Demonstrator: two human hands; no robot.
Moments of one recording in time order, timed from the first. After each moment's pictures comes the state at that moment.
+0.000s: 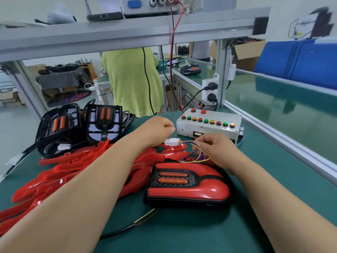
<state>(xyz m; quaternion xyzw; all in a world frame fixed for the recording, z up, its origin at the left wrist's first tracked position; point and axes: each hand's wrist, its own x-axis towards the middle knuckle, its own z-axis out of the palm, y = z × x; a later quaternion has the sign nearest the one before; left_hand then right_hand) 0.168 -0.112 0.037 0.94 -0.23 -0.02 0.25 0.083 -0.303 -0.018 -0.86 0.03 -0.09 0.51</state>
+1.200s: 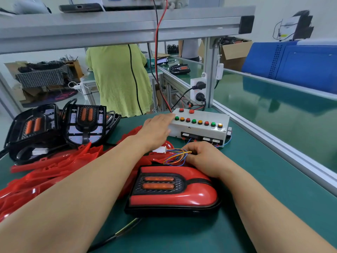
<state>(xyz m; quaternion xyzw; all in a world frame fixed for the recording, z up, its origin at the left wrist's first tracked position) 0.225 -0.151 -0.010 0.92 -0.35 0.10 0.10 0.082 -0.306 -0.028 -0.90 -0.02 -0.03 0.44</state>
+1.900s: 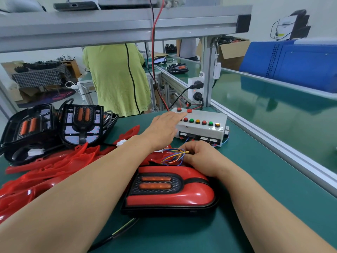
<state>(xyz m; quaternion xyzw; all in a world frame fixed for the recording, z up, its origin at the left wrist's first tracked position) 0.205 -0.172 -0.002 0.90 -0.40 0.12 0.10 0.083 -0.308 -0.030 -0.89 -0.02 -0.02 0.46</state>
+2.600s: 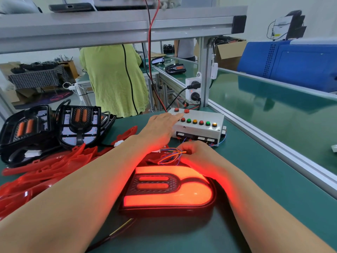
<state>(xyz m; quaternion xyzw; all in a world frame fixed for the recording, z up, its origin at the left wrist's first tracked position) 0.208 -0.174 -0.002 0.91 -0.39 0.14 0.06 0.084 -0.306 -0.032 -0.89 -0.03 -0.04 0.45</state>
